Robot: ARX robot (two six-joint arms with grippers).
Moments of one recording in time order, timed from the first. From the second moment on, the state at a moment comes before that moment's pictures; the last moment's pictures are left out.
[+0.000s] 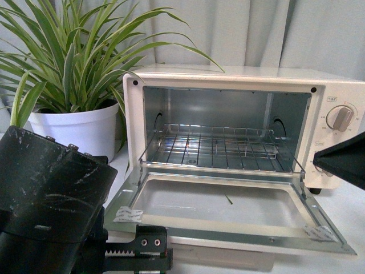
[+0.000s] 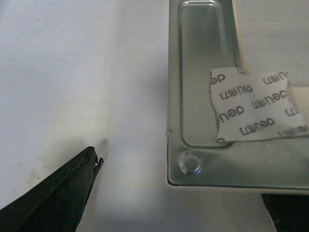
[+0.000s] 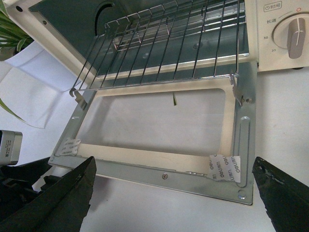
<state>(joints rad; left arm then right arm) -0.55 1.66 0.63 0.38 -0.45 -0.20 0.25 1.05 0.50 0.19 -0.17 0.40</state>
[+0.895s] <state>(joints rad) -0.54 0.52 0.18 0.16 -0.50 0.05 0.15 0.38 0.19 -0.09 -0.15 0.28</state>
